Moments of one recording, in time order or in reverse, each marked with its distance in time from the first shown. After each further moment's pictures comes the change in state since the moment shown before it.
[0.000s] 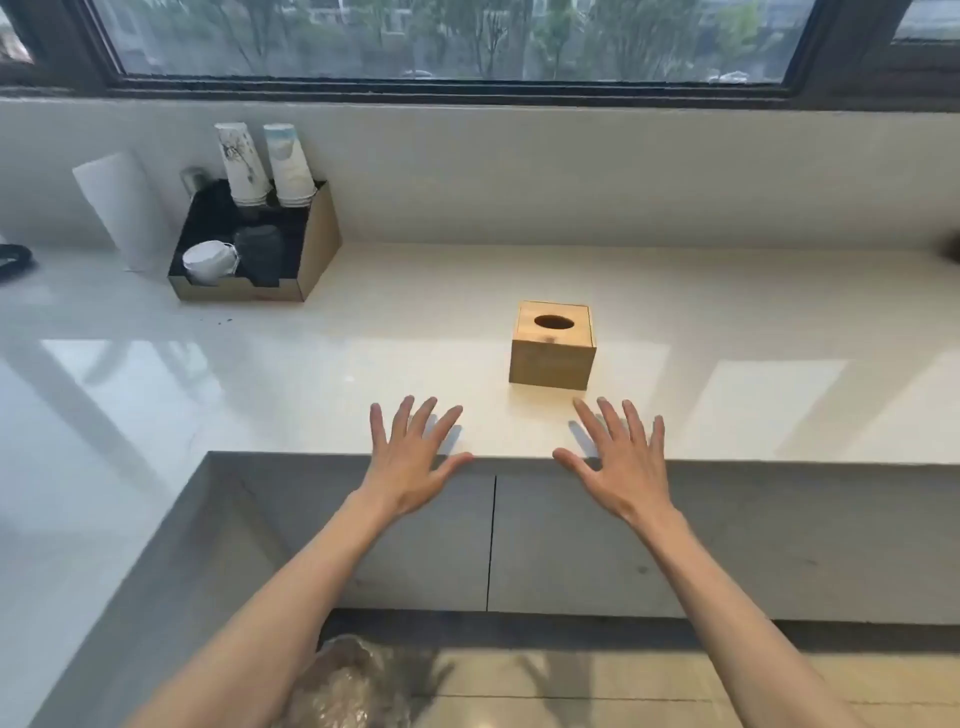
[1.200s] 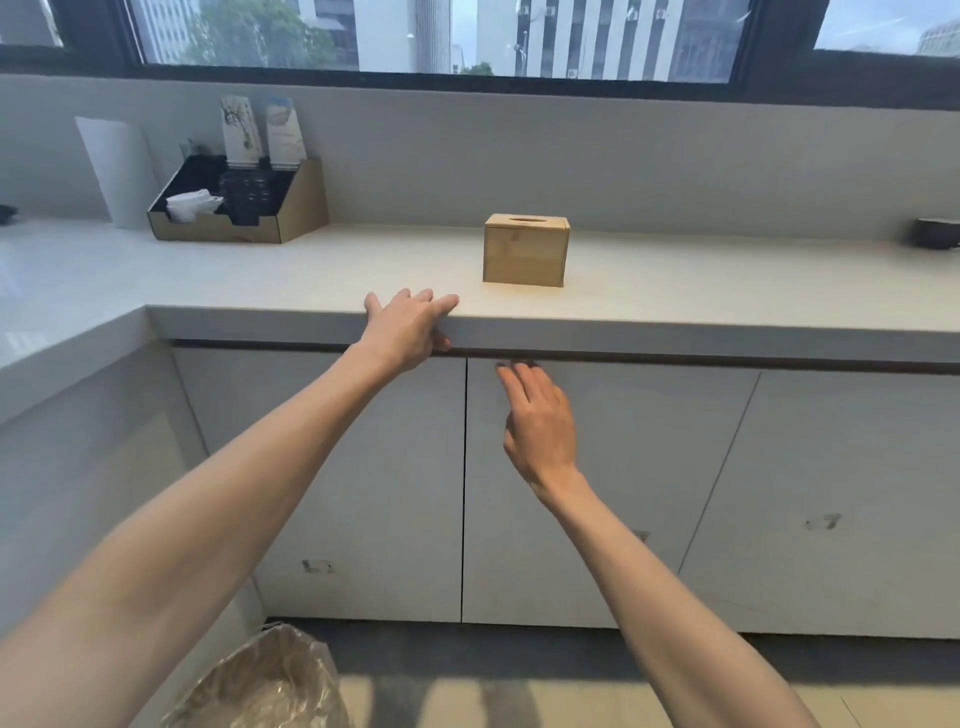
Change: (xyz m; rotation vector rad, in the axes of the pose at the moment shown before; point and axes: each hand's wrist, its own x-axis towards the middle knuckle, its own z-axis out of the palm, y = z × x) left_hand 0.021 0.026 0.069 0.234 0.374 0.134; right_hand -0.048 -0.014 0.180 0.001 0.619 -0.296
